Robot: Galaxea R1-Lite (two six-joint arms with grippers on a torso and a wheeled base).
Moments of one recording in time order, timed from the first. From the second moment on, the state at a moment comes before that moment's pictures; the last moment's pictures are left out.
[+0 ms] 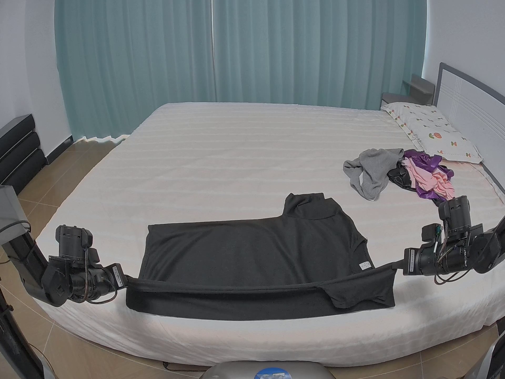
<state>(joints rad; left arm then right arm) 0.03 1.96 -0.41 -0.72 -0.12 -0.41 0.09 1.81 -0.57 -0.38 0.21 0.22</state>
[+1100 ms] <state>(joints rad) 0.02 2.13 -0.60 -0.65 -0.12 -0.45 0.11 2.02 -0.73 -0.39 0.21 0.25</state>
